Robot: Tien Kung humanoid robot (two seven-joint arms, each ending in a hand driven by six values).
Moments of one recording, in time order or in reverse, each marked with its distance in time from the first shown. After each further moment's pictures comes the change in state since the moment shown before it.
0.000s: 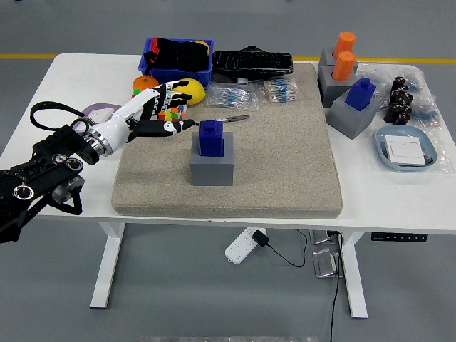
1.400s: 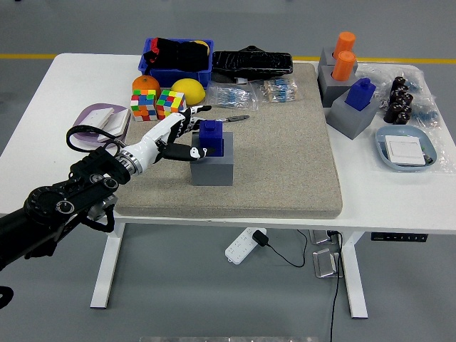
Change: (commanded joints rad) left arm 0.022 -0.140 0.043 0.105 -0.007 0.061 0.007; right arm 0.006 0.001 -0.028 0.000 0.009 0.001 0.002
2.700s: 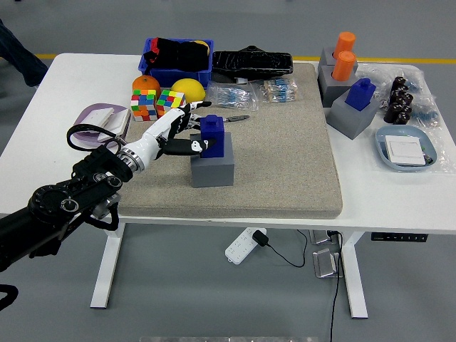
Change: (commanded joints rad) left arm -0.007 -0.017 -0.007 0.014 -0.009 0.035 -0.014; right arm -0.003 0.006 0.010 -0.001 -0.003 0.000 0.001
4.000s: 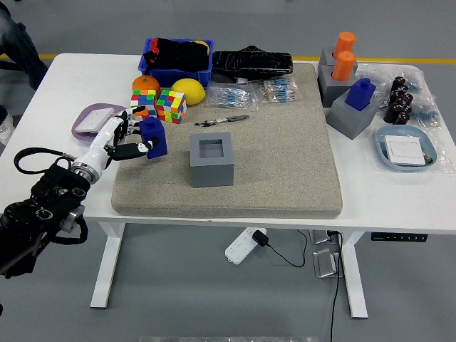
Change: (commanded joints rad) left arm 0.106 0.020 -0.064 0.217 -0.058 0.081 -0.062; right arm -0.002 0.008 -0.002 0.002 0.003 0.000 0.002
